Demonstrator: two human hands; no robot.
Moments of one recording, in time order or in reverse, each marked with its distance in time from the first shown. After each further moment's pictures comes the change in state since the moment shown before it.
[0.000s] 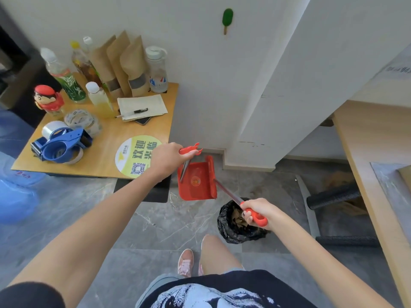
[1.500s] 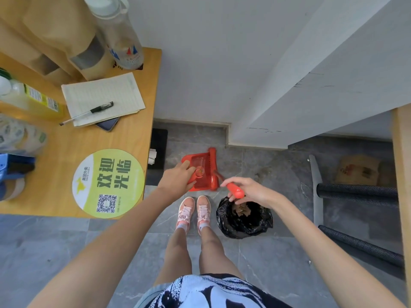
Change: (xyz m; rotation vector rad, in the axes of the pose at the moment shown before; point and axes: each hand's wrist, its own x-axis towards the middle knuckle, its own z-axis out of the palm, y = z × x) left_hand 0.149 -0.030 0.173 0.100 -0.450 0.250; right_hand 0.200 -0.184 0.005 -0.640 -0.355 -0.134
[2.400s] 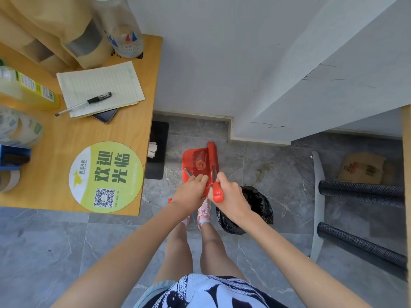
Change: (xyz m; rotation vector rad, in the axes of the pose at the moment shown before) left_hand -0.016 0.050 0.031 -0.215 -0.095 -0.034; right_hand 0.021 0.005 0.075 -0.484 0.509 -0.272
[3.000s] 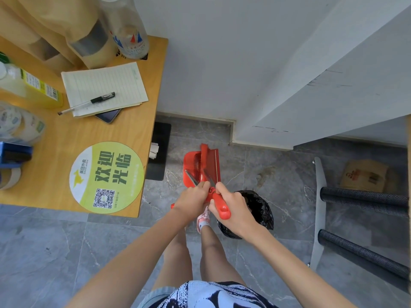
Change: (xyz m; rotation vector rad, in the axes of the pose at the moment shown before) left_hand 0.000 0.003 0.011 -0.037 -0.067 -0.047; right_hand -0.017 0.007 -0.005 0.033 -0.007 -0.202
